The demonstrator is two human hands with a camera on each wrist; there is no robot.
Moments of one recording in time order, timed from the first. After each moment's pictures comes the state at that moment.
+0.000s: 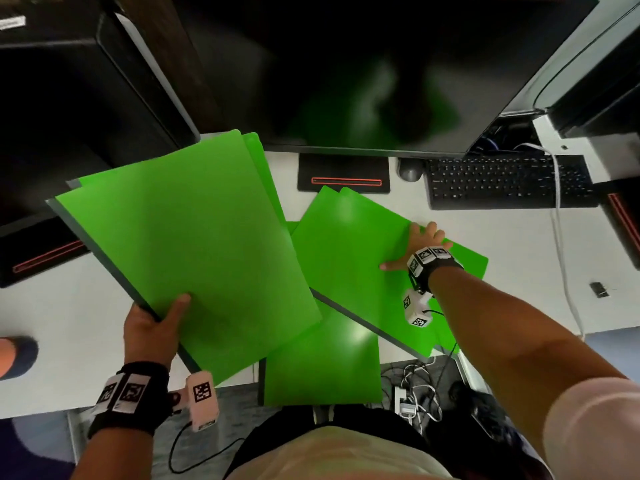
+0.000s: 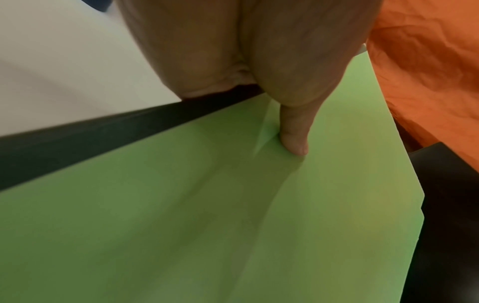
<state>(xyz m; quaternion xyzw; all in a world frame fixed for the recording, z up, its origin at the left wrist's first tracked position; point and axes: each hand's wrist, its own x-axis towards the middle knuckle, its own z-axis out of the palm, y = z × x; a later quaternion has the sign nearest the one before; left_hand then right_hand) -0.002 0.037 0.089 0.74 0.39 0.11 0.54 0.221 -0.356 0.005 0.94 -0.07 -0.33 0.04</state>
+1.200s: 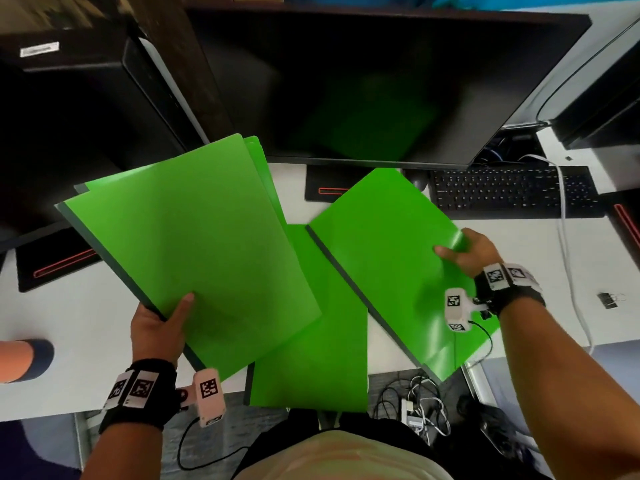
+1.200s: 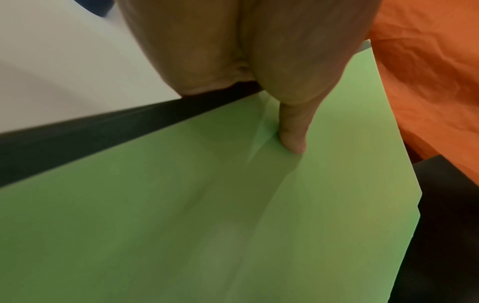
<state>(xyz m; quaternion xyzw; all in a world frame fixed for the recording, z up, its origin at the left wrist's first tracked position) -0.001 0.050 0.084 0.72 0.40 0.12 0.55 0.206 -0.425 0.061 0.91 -0.14 -0.20 -0.34</state>
